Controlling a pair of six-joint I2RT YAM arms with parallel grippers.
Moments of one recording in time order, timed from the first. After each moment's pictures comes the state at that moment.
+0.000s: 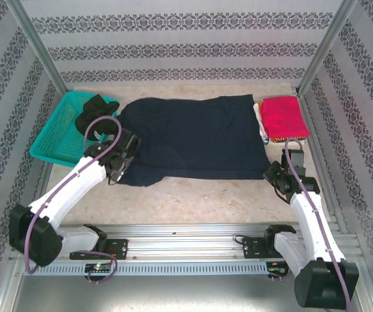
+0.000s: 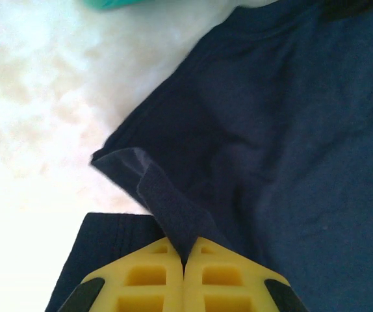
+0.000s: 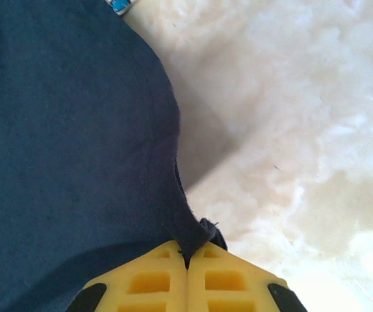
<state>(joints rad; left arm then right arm) -0.43 1.29 1.08 -1.04 -0.39 -1.42 -0.08 0.89 0.63 -0.70 -0.04 0.74</state>
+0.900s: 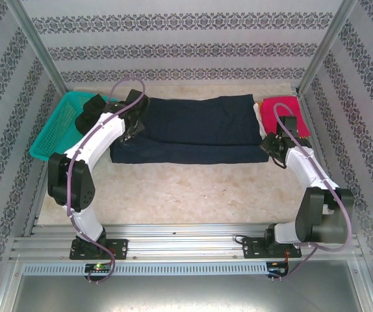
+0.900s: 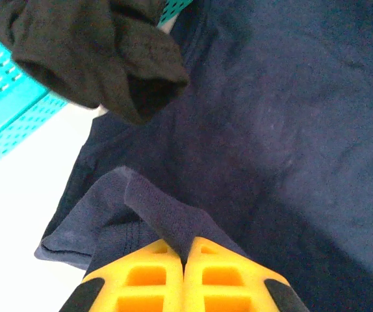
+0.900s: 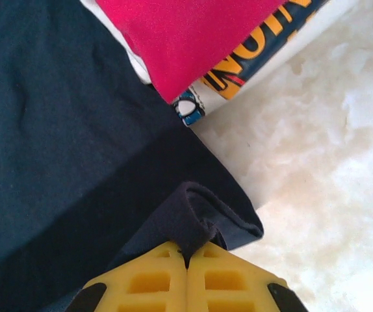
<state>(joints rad) -0.30 1.79 1.59 -1.01 -0.38 -0.89 -0.08 1.40 0.94 -0.51 0.00 0.63</state>
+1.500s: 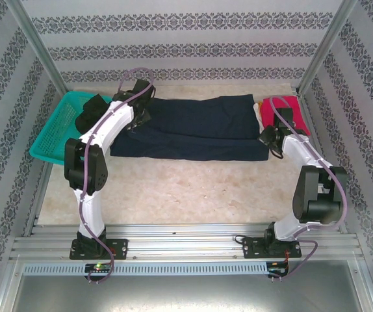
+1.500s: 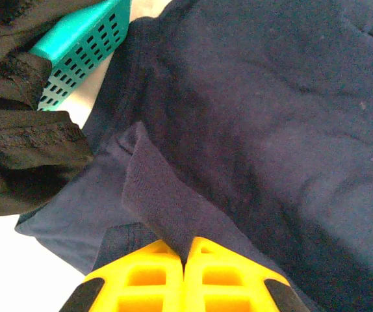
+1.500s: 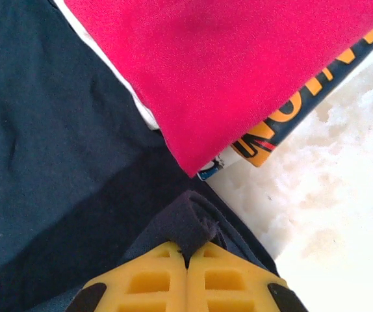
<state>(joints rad) -0.28 2.00 1.83 -1.02 -0.36 -0.78 -0.08 1.58 1.06 -0.46 0.02 0.63</state>
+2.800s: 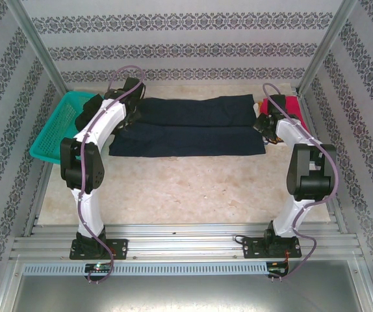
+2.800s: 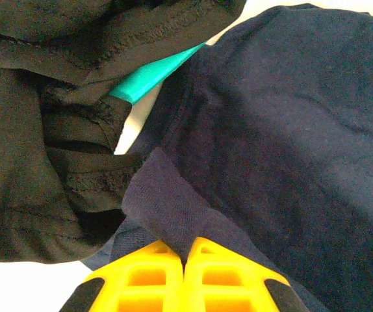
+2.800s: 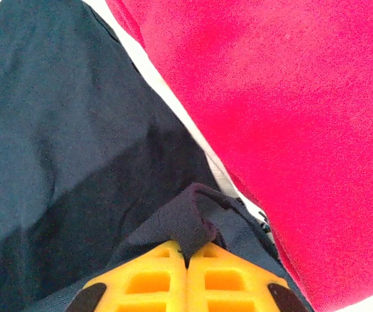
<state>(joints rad) -0.21 2.00 1.83 -1.03 -0.39 -0.78 -0.06 1.82 1.30 -0.47 -0.02 0.60</state>
